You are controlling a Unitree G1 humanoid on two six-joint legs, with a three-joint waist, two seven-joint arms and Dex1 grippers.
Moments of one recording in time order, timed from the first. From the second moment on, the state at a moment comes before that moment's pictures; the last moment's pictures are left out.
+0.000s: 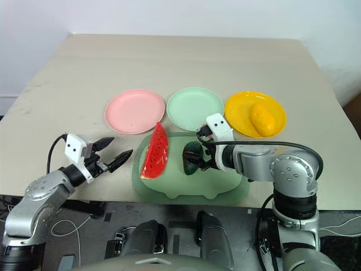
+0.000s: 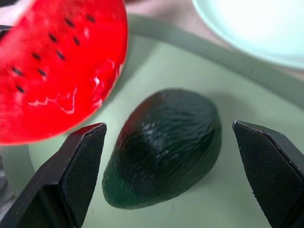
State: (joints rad) left arm 0.09 0.53 0.20 -0.40 -0.49 0.44 -0.61; right arm -0.51 -0.43 -0.12 -0.50 1.13 1.61 -0.13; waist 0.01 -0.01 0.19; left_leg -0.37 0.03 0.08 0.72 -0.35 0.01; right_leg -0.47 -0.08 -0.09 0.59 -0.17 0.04
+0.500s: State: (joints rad) left arm 0.12 0.55 0.22 -0.45 -0.53 0.48 -0.62; right arm -0.52 -0.42 -0.09 -0.48 1.02 1.61 -0.05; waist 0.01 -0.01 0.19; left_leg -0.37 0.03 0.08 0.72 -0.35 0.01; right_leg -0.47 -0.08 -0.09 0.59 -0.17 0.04
